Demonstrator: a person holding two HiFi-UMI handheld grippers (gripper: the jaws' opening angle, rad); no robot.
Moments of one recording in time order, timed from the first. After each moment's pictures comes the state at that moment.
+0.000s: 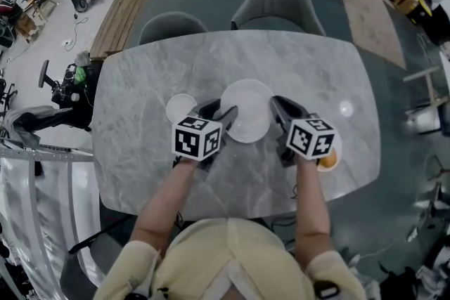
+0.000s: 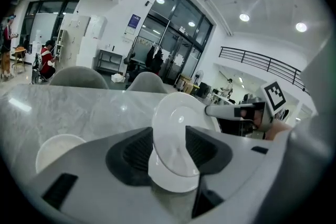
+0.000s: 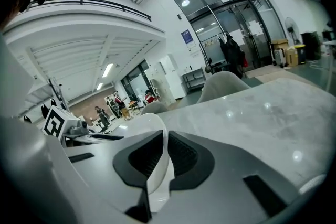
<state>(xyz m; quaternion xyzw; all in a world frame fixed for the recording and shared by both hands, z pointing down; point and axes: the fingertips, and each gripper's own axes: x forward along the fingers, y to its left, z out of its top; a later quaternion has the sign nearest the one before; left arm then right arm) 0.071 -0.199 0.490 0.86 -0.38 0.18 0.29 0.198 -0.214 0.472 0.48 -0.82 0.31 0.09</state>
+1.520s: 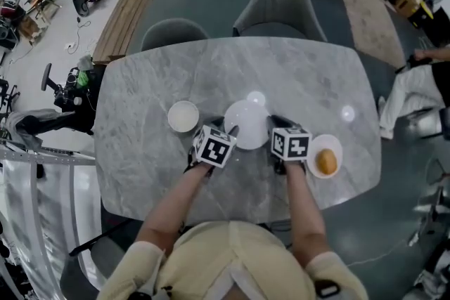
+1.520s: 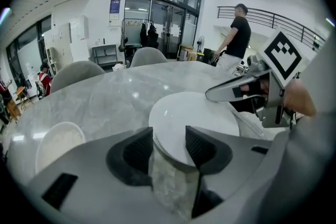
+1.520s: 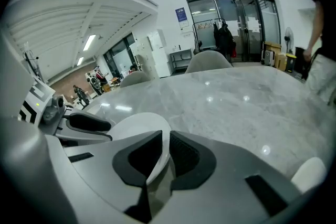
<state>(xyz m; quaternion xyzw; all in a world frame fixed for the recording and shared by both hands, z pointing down) 0.077 -0.180 0.581 0.81 -0.38 0.37 0.24 0.214 -0.204 0.576 0.53 -0.75 0.32 0.25</state>
